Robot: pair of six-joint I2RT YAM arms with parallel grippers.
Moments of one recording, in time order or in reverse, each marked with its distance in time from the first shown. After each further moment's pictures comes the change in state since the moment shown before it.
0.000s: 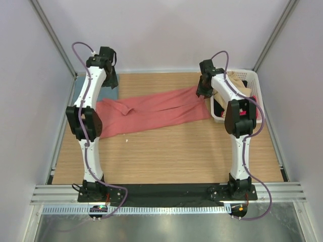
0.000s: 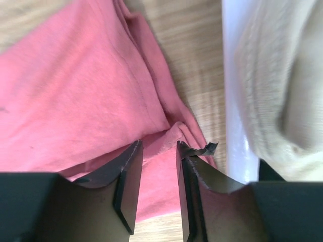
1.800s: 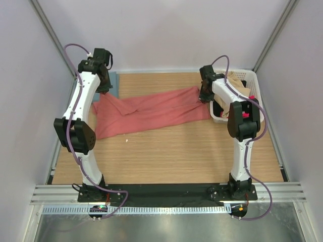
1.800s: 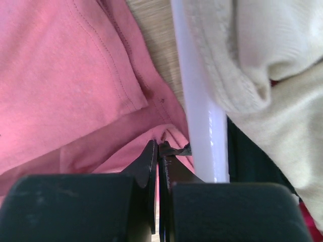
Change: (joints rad) left arm -0.021 -0.292 -0.239 -0.025 0.045 0.003; right arm 0.005 -0.109 -0.187 0.057 0.053 0.005
